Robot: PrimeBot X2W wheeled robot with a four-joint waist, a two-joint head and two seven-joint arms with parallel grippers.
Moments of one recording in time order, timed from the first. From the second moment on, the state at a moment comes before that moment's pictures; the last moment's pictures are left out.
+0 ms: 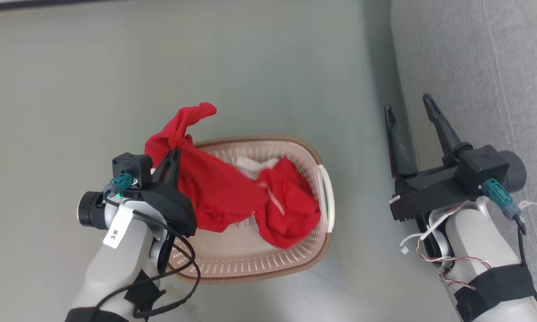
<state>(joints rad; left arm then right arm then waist) -0.74 0.04 -0.33 1.02 -0.42 -0.06 -0.25 -0.53 -0.14 0.29 0.32 0.19 -0.01 -0.26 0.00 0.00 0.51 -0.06</state>
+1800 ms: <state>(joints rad) -0.37 0.04 -0.33 0.25 -0.37 -0.06 -0.25 -0.25 -0.12 0.34 0.33 0.22 0.03 -0.26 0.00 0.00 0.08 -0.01</state>
